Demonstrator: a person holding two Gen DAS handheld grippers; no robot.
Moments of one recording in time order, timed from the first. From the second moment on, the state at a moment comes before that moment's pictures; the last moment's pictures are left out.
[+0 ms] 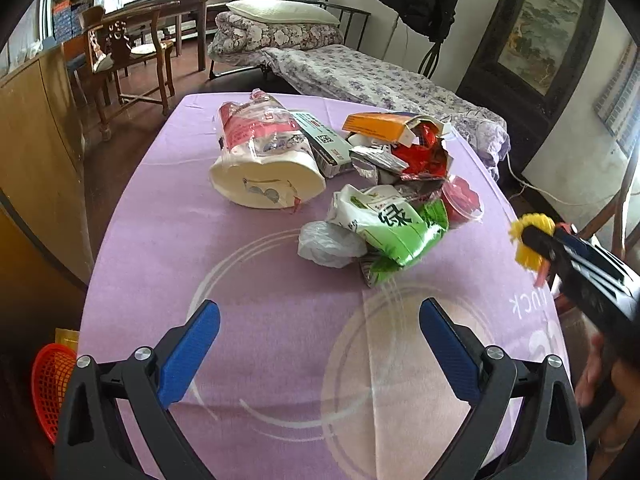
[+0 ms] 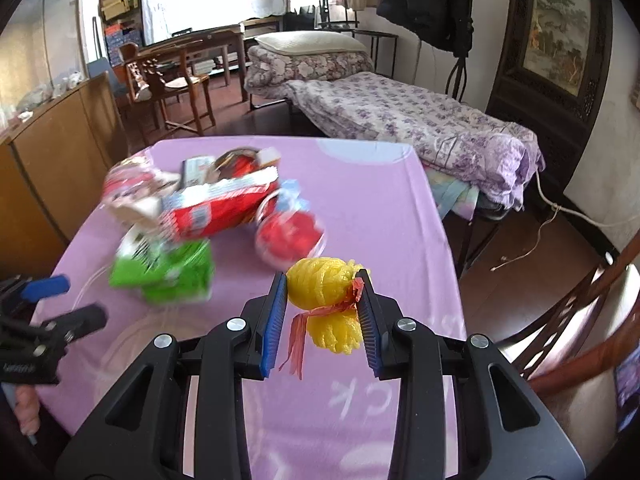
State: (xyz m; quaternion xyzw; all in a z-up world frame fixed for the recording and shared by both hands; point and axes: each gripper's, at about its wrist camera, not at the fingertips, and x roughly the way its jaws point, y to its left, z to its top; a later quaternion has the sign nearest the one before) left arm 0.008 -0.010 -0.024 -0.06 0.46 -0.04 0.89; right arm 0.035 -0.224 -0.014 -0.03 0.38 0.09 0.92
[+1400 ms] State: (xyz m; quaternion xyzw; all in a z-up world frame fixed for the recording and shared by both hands) left arm 0.091 -0.091 -0.017 -0.12 0.49 0.15 0.85; right arm 0.054 -0.299 -0.015 0.13 0.37 0.13 0.91
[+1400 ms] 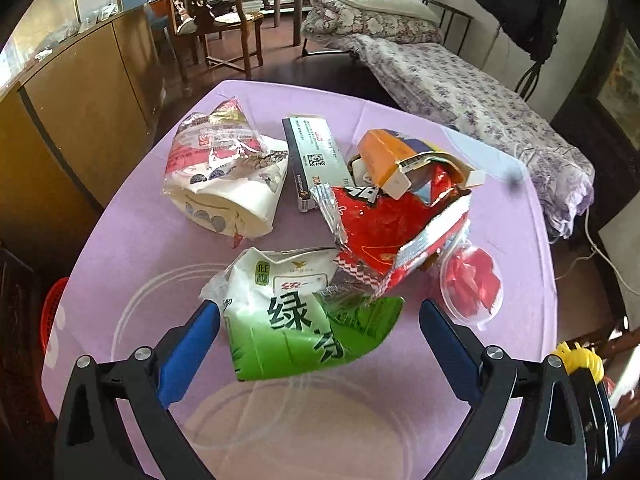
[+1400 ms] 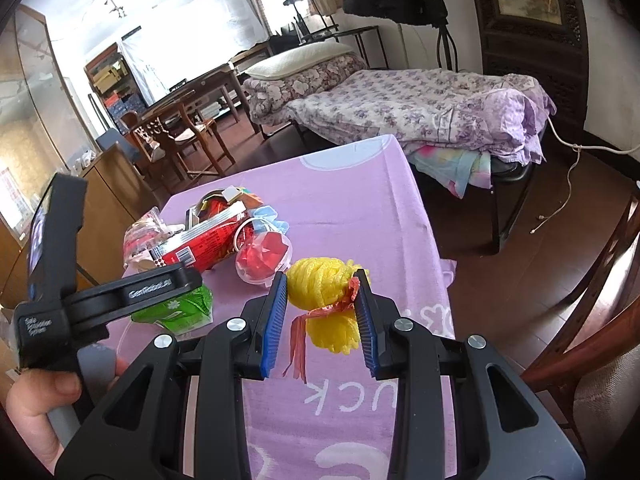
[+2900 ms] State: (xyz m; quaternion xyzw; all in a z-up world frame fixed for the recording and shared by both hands) left arm -0.030 0.044 0.062 -0.10 0.49 0.02 0.87; right arm 0.018 -0.201 -0.005 0.00 0.37 0.23 0.90
